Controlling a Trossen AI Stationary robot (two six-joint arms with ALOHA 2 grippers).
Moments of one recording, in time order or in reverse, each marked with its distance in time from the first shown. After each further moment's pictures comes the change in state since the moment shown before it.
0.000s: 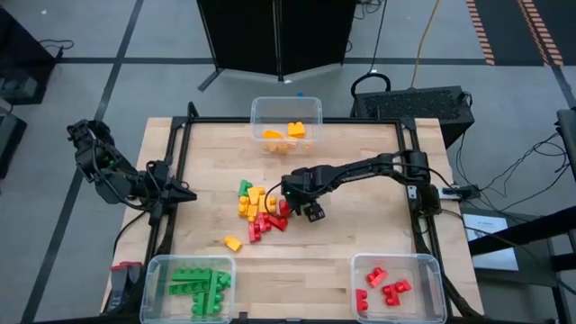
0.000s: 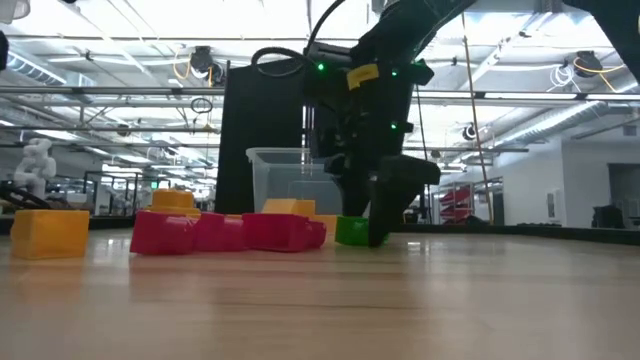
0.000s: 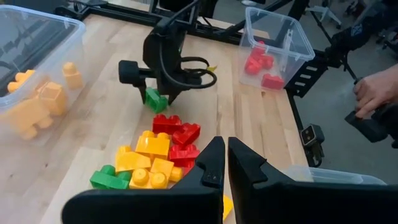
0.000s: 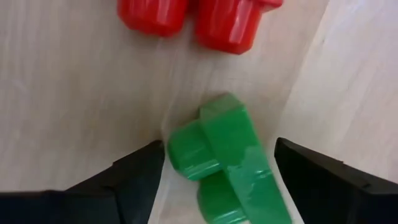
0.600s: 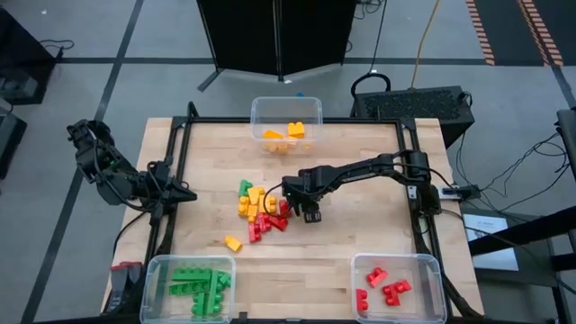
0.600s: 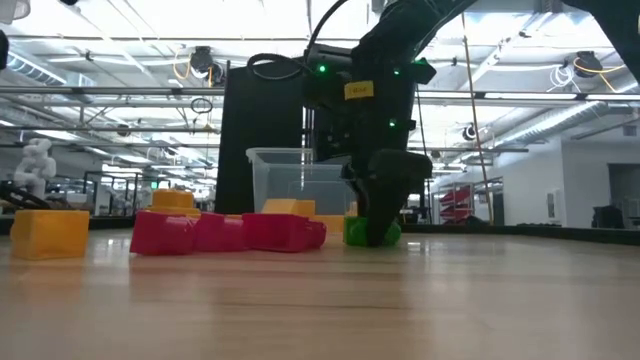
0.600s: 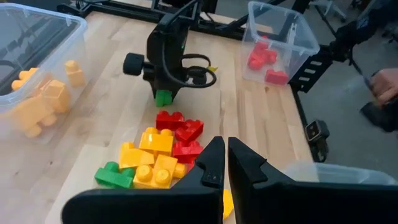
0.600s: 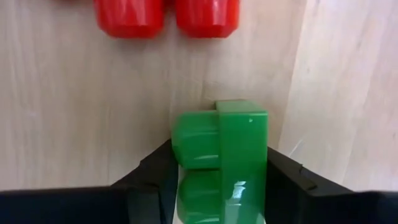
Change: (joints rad) left arm 0.000 0.005 0.000 -0.022 0.001 0.000; right arm 0.002 -0.004 -0.002 -0.033 -0.017 0.264
